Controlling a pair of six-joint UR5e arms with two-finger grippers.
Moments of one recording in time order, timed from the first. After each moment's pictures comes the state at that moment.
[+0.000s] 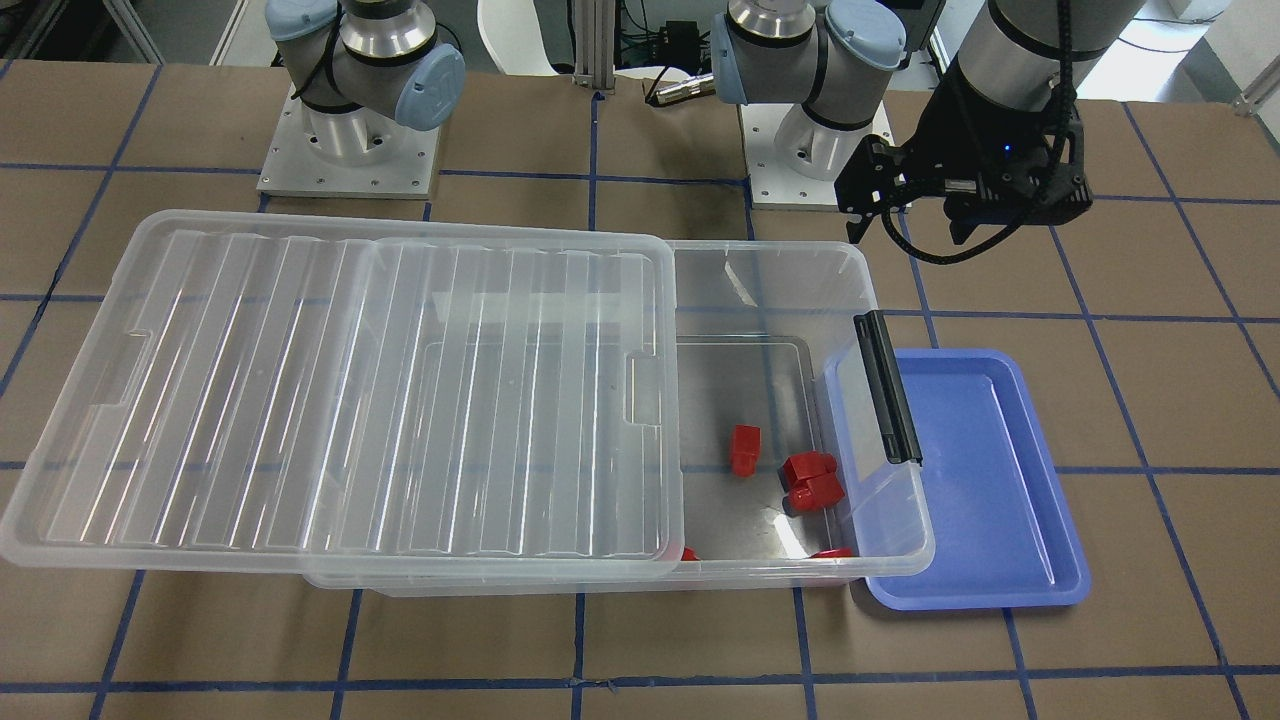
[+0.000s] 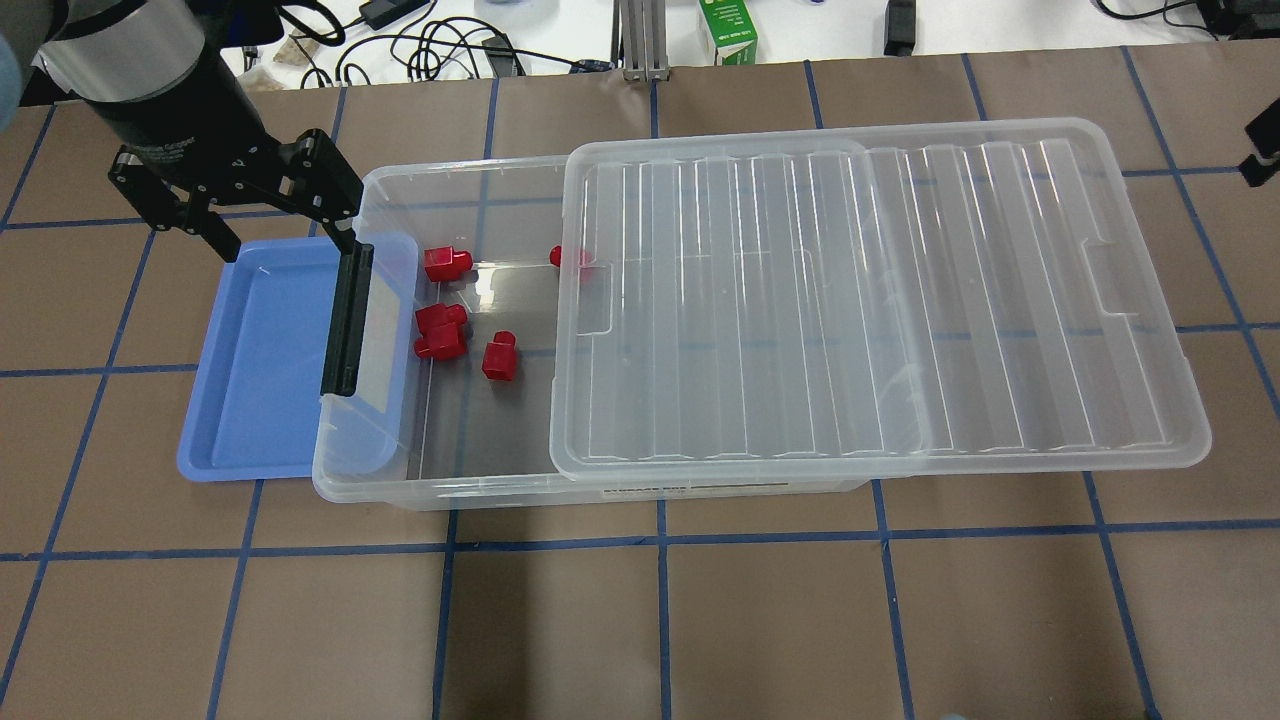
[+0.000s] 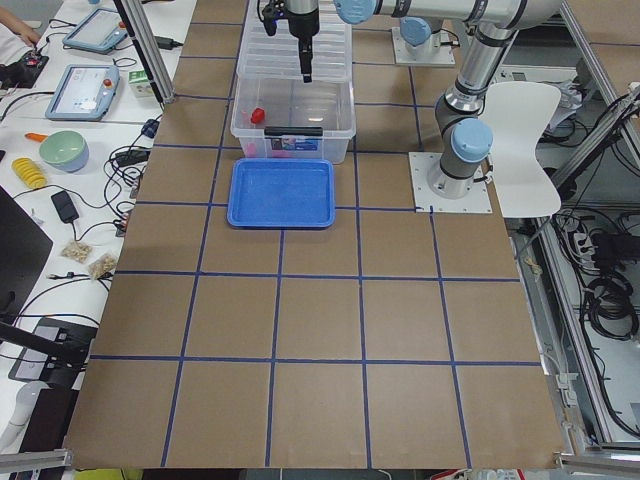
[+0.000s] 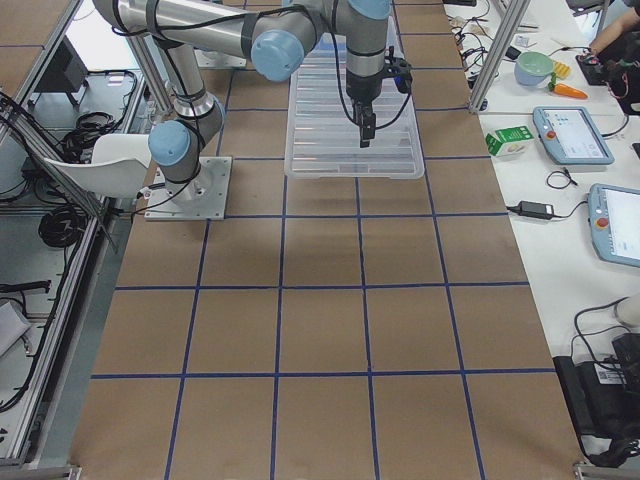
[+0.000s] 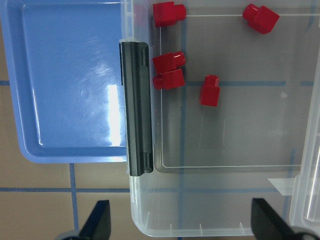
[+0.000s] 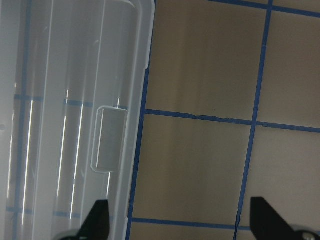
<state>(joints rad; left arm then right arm) -1.51 -1.55 -1.52 -1.71 1.57 0.04 1.02 -1.54 1.52 -1.61 -1.57 -0.68</state>
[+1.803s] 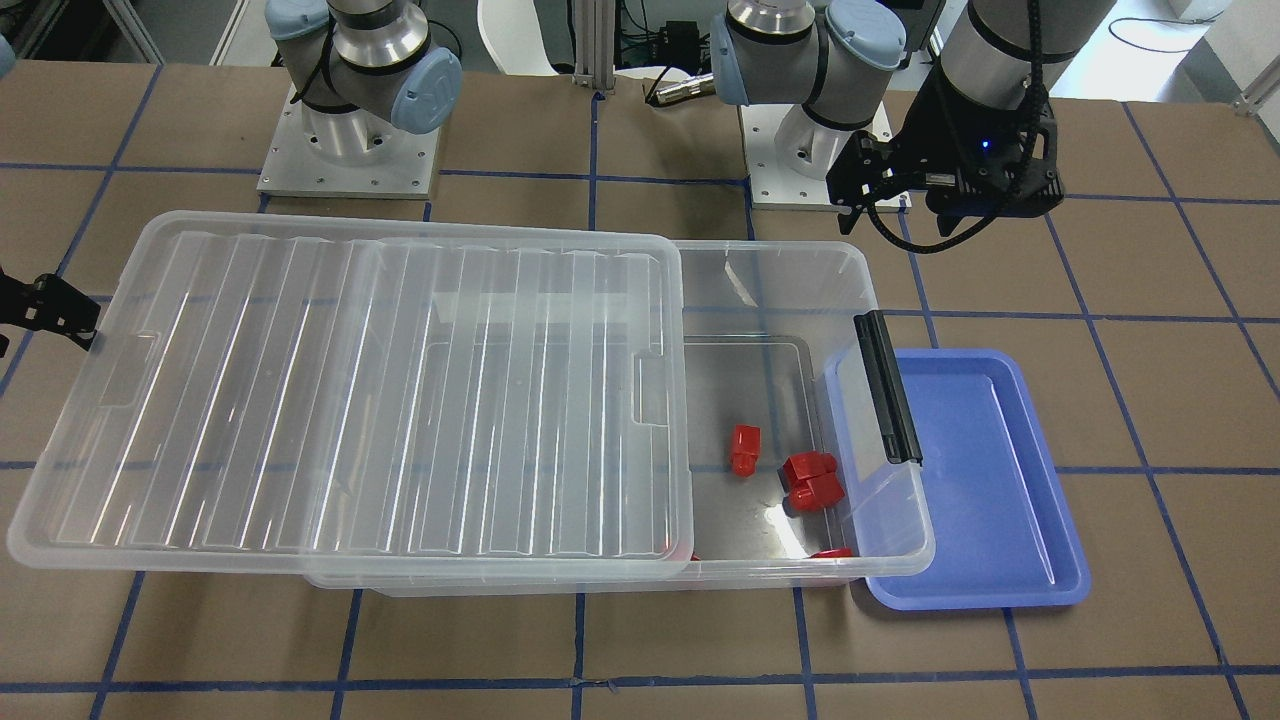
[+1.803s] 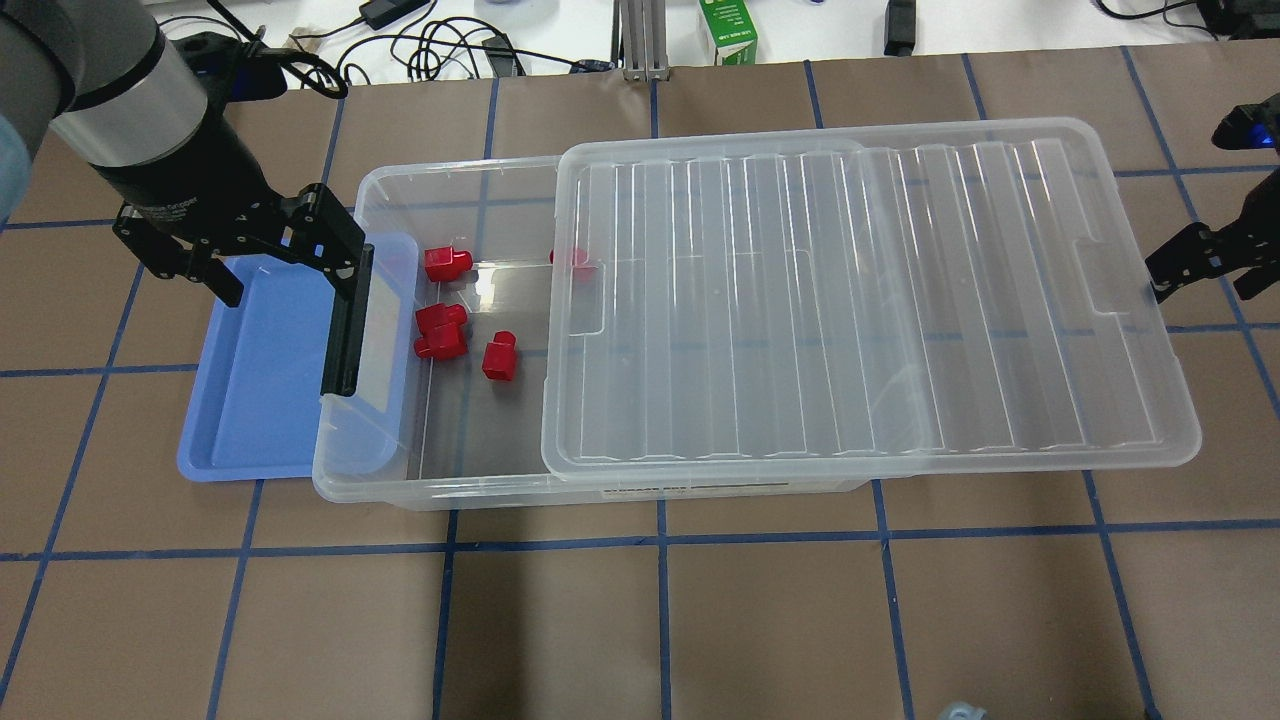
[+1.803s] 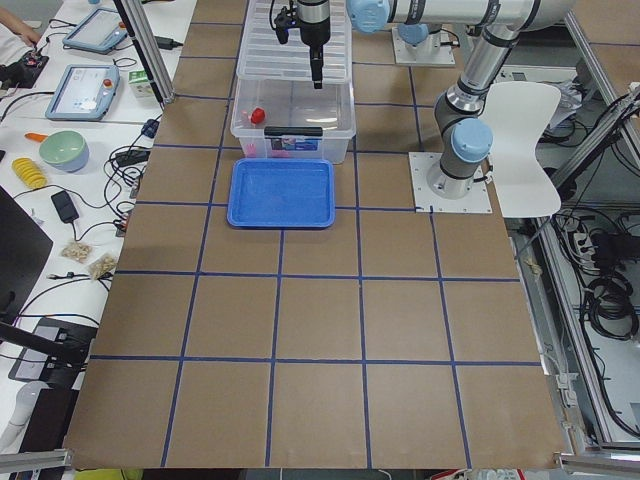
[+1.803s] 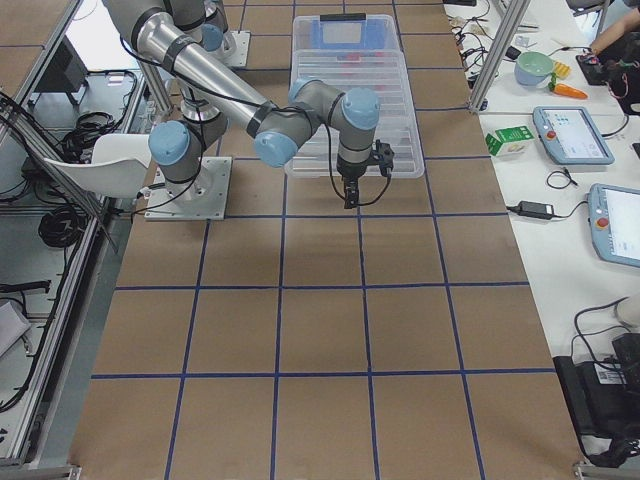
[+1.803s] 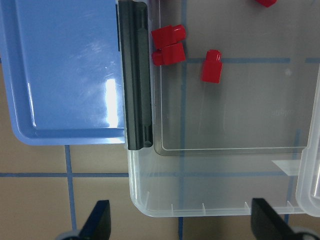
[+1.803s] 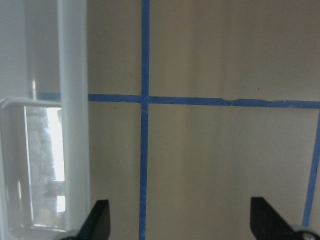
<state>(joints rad) -1.50 -1.51 -1.61 -1.67 1.57 0.06 1.02 -1.46 1.81 -1.90 -1.55 -0.59</state>
